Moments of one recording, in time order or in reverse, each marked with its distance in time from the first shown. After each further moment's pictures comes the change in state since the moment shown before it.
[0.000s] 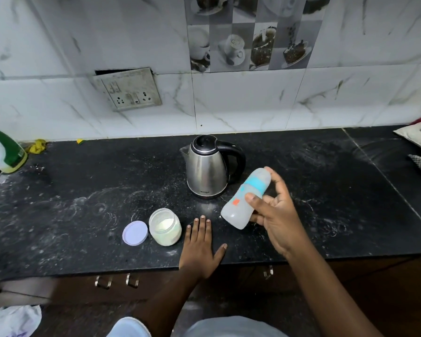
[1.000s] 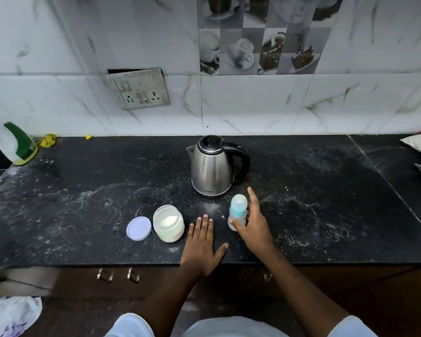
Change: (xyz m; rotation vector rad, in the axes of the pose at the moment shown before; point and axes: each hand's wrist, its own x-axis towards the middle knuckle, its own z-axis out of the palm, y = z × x) left_hand -0.002 0.001 -0.004 -0.007 -0.042 -0.022; right_hand 0.040 0.108 -0.021 -0.892 0.010 -0.183
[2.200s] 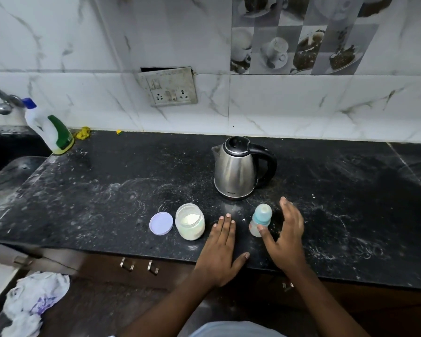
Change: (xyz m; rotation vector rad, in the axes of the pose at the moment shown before) left_hand -0.032 0.005 -0.040 -0.105 0.092 0.120; right_hand -0.007 0.030 -0.003 -0.205 0.285 -0.462
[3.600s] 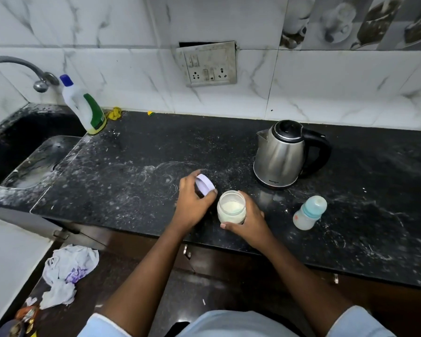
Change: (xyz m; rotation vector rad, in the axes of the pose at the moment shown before) left_hand -0.006 -0.162 -0.105 -0.741 0.443 -0.441; right_hand 0.008 -0.104 0.156 0.195 -0.574 0.305
